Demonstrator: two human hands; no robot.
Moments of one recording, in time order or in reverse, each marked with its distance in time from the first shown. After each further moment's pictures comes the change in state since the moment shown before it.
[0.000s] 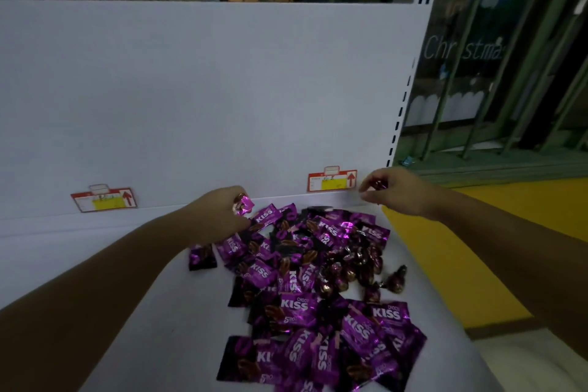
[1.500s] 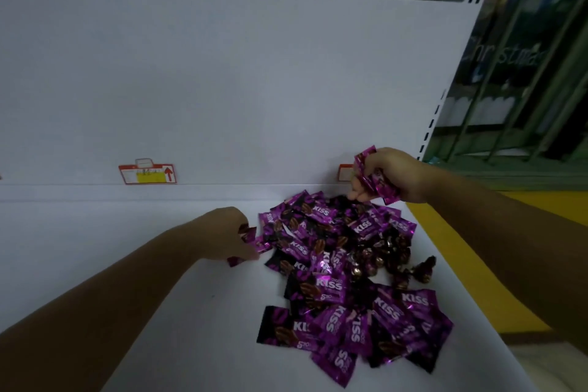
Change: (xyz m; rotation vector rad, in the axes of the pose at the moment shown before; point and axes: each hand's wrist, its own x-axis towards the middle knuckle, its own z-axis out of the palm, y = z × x) left_hand -0.040 -0.044 0.016 0.286 -0.183 -0.160; right_hand 0.015 -0.066 0.031 0.569 -0.192 0.132
